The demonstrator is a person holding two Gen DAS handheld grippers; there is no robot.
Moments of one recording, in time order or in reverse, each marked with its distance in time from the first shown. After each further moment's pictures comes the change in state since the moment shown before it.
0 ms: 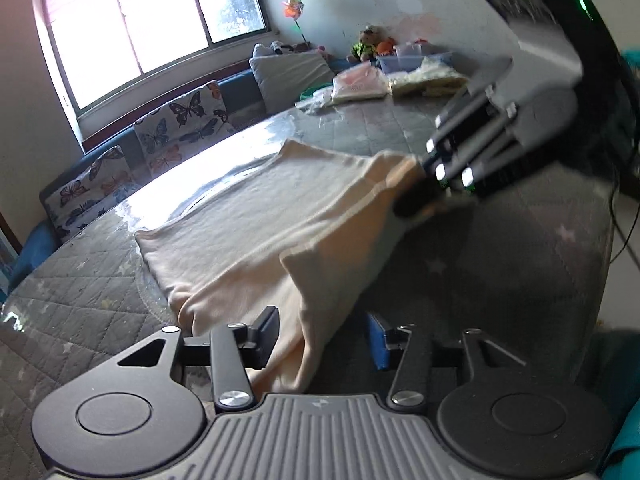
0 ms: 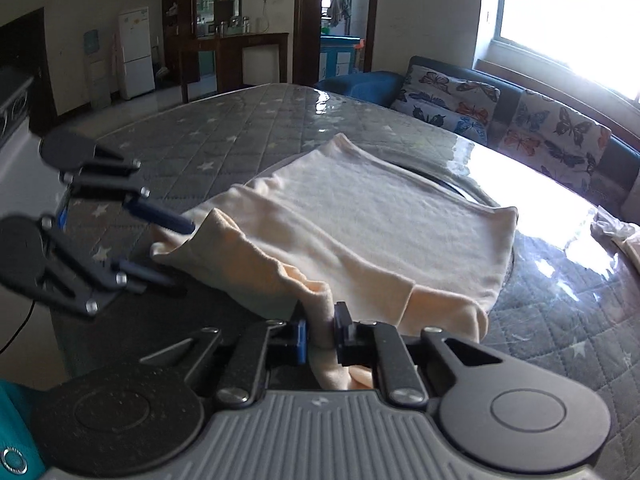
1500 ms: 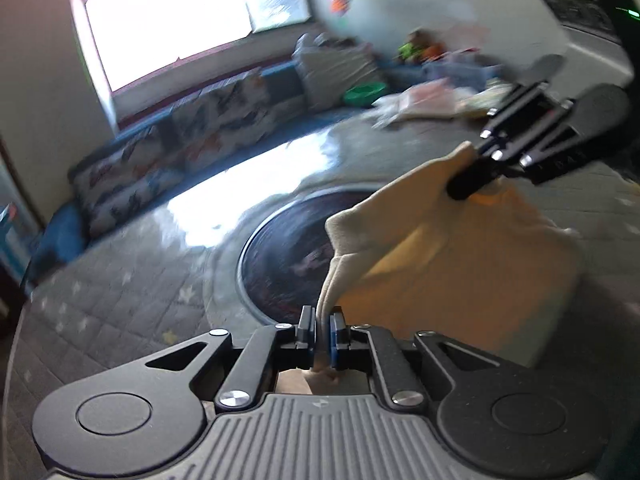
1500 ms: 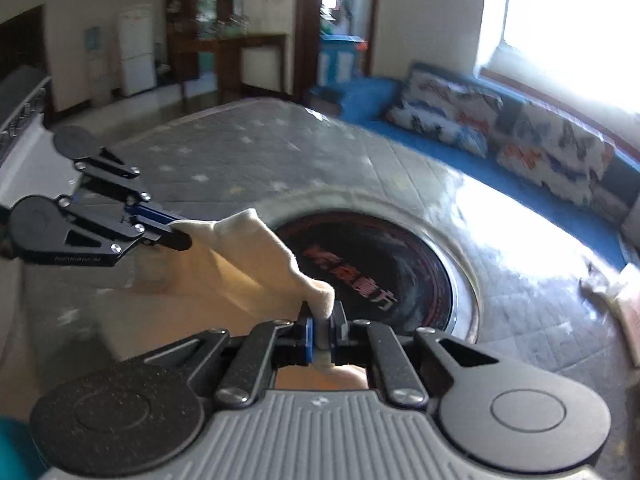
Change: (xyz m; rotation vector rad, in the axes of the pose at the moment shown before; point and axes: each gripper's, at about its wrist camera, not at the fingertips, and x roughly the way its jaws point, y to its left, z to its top) left arm 0.050 0.097 0.050 -0.166 0.058 0.069; right arm 0.027 -0.054 0.075 -0.007 0.028 -0.011
